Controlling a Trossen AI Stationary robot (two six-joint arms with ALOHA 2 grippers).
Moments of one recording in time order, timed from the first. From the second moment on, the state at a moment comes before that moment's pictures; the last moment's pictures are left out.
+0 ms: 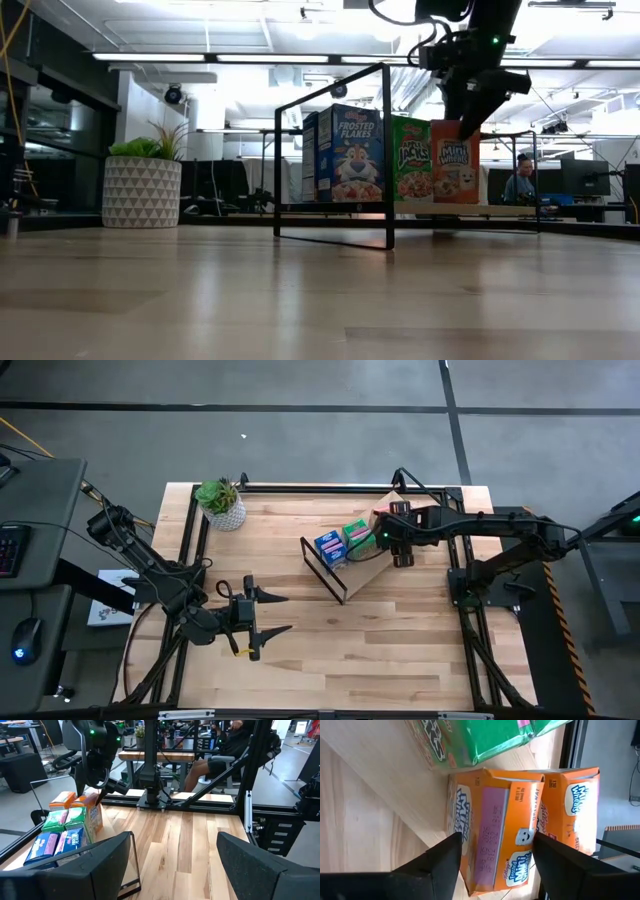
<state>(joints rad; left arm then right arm) -0.74 1.28 0.95 0.06 -0.90 -0.21 -0.18 1.36 1.13 -1.03 0.40 -0.37</state>
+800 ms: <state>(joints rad) -0.74 1.28 0.95 0.06 -0.90 -0.18 -0.18 1.36 1.16 -1.03 0.46 -0.44</state>
